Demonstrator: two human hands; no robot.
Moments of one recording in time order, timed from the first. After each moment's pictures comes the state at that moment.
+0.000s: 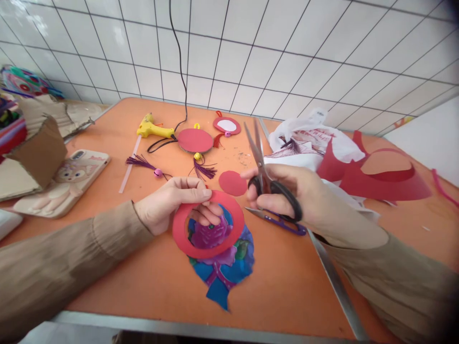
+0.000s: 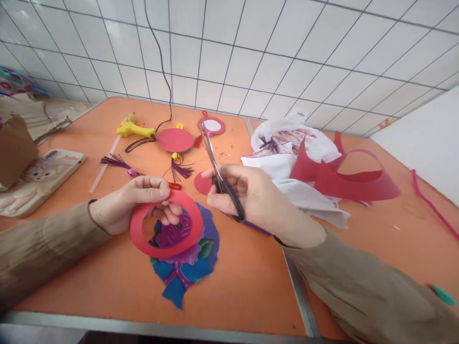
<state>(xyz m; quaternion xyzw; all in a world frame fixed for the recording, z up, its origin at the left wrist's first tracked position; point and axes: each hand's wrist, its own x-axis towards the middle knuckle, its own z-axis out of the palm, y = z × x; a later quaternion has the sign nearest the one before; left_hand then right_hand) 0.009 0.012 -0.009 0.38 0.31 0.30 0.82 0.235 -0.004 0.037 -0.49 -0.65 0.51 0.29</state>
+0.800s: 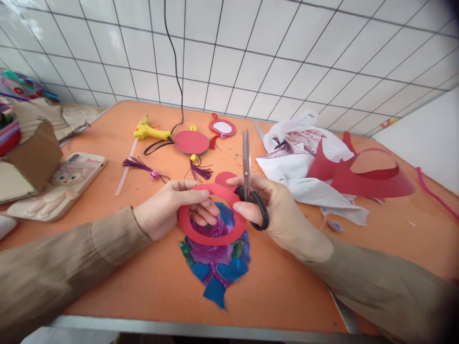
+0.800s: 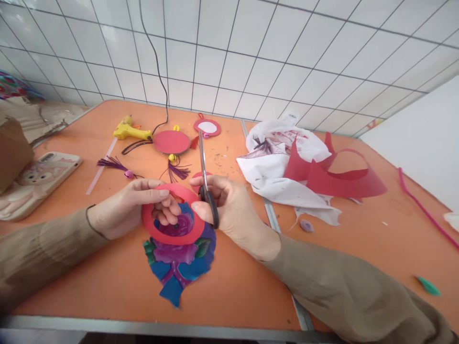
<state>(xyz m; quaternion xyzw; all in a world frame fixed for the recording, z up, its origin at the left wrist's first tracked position) 0.015 0.008 -0.006 0.41 0.34 0.31 0.79 0.209 -0.017 0.004 -0.49 -0.61 0.49 0.39</state>
